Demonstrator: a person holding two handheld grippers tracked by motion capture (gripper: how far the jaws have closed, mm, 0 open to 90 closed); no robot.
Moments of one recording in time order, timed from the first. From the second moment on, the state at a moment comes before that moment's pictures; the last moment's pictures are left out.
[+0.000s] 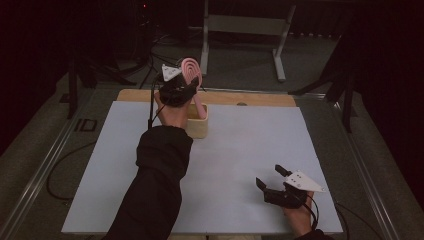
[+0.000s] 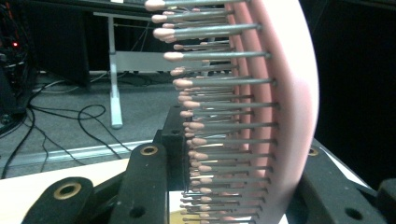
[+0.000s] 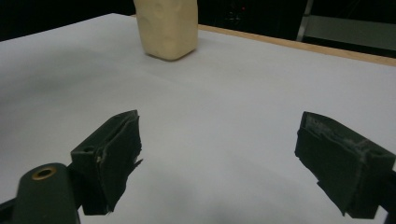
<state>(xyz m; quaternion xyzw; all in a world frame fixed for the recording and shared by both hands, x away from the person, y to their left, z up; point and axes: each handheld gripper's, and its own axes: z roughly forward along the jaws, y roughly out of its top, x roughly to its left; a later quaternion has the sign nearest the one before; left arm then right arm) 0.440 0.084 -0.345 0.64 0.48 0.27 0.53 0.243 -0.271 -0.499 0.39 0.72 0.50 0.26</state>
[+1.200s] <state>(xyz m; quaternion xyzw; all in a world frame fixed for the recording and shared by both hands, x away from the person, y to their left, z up) 0.440 0.084 -0.370 0.65 0.49 0.25 0.53 0.242 -0.272 -0.499 0.39 0.72 0.50 0.26</state>
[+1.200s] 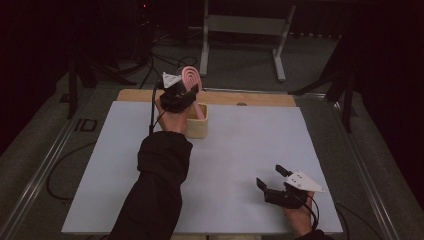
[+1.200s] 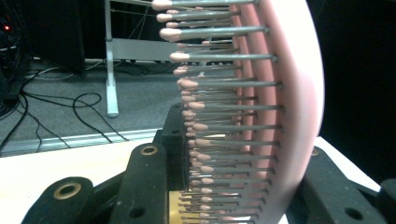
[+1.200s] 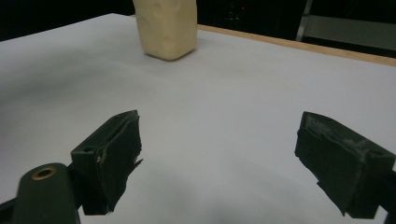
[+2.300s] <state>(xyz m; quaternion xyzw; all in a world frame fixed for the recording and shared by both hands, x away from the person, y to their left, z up) 0.438 0.089 -0.399 0.65 0.51 0.23 0.52 0.243 -0.271 -0.501 0.39 0.73 0.50 0.26</state>
